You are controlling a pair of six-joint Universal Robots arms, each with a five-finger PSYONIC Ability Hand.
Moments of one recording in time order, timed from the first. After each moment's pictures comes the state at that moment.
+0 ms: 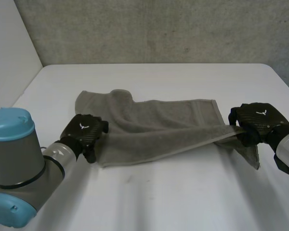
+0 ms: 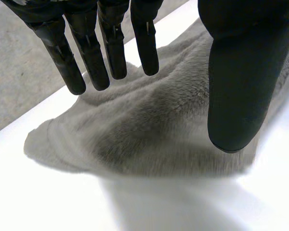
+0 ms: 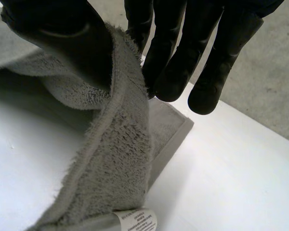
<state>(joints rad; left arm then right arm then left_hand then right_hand) 4.31 -1.90 -1.79 3.33 -1.46 3.48 1.64 -1.49 1.86 -0.03 1.17 2.81 0.50 0.50 0.50 0.50 0.32 1.32 1.34 1.33 1.33 1.18</state>
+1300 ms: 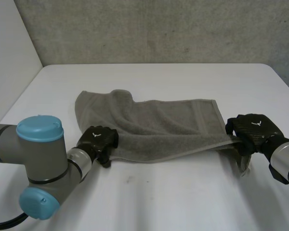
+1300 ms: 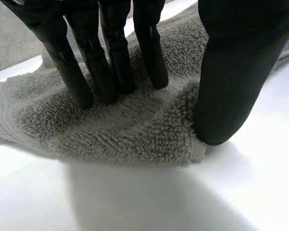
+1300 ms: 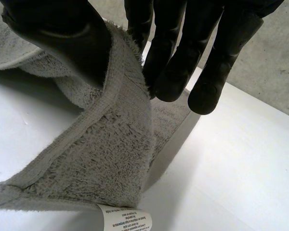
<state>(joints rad) 4.25 -2.12 -1.67 3.36 -1.48 3.31 1.64 -1.44 1.93 -0.09 1.17 2.81 0.69 0.69 0.69 0.69 0.52 1.32 1.34 1.34 1.33 1.18</state>
